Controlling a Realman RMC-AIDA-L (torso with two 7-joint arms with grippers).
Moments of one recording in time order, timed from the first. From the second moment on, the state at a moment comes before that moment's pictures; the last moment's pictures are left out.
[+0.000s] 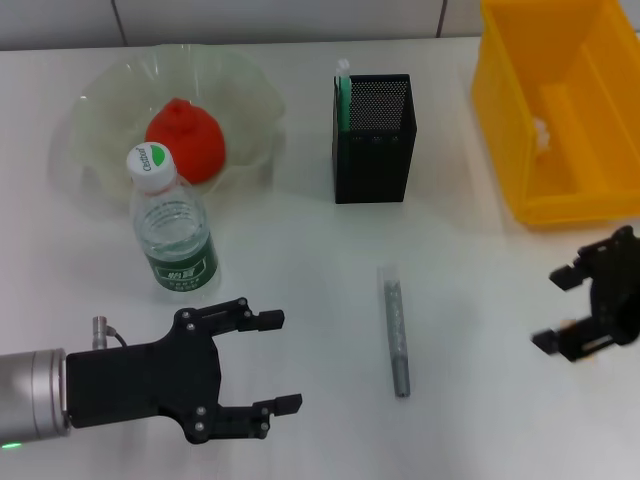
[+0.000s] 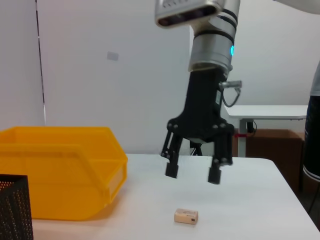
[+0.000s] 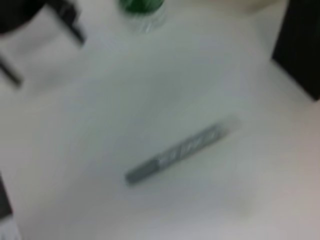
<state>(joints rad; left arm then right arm) -0.29 -2.07 1.09 0.53 1.69 1.67 -0.80 0.34 2.08 -1.26 -1.68 -2.46 -1.83 2.14</state>
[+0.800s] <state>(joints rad) -0.29 -2.07 1.09 0.52 1.69 1.66 -0.81 0.38 2.08 -1.28 -1.51 -2.62 -1.73 2.04</state>
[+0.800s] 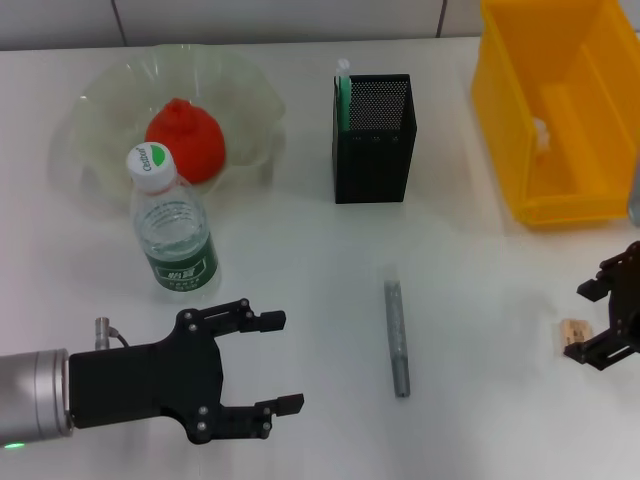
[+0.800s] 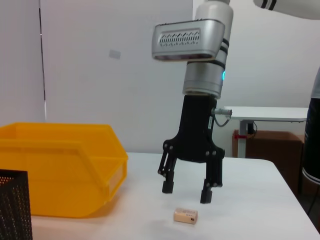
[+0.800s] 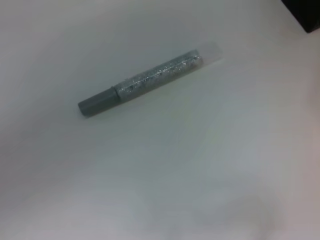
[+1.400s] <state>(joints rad) -0.29 -2.07 1.09 0.52 1.69 1.66 -0.81 0.43 2.08 -1.33 -1.38 -2.66 -1.67 2.07</state>
